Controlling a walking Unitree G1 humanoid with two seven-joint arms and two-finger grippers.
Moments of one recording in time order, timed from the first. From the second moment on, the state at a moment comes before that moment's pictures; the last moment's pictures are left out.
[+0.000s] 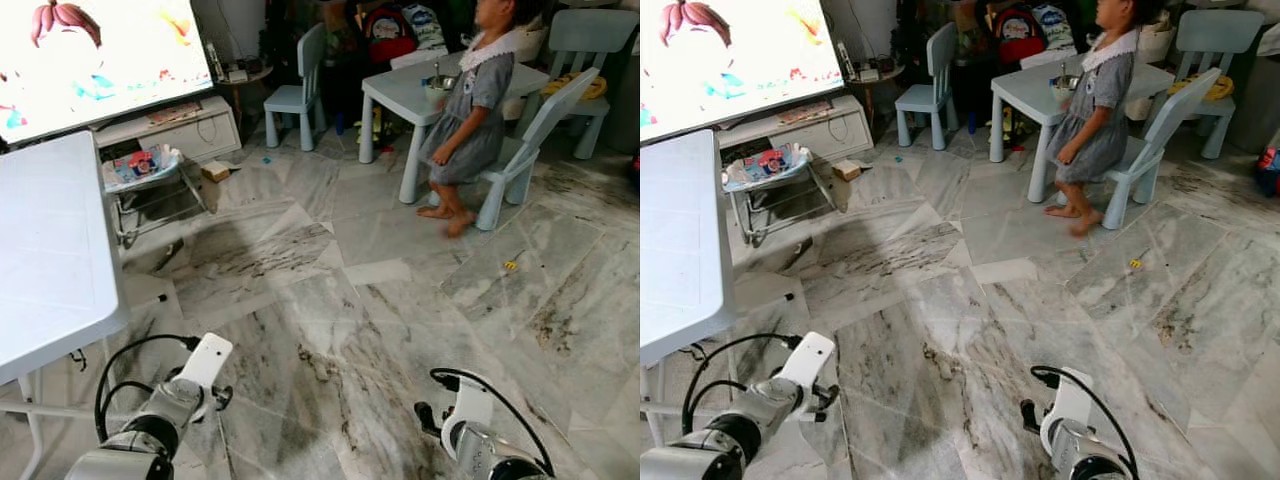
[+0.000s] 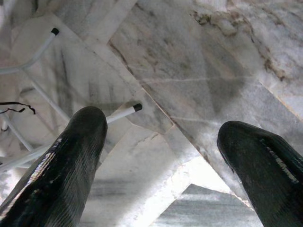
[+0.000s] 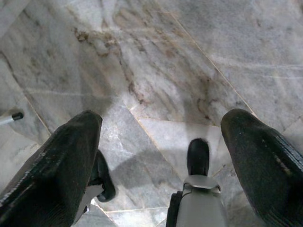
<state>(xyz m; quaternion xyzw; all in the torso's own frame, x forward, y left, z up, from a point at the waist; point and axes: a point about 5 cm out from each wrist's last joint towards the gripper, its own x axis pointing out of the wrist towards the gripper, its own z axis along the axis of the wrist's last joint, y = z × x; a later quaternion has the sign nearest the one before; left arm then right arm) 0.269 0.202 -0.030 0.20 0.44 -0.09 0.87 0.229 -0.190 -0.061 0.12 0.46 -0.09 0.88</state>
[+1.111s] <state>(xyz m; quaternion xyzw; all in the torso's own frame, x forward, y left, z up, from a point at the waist) 0.211 0.236 -0.061 0.15 0.52 -0.07 0.84 0.206 -0.187 -0.074 0.10 0.49 -0.07 0.86</state>
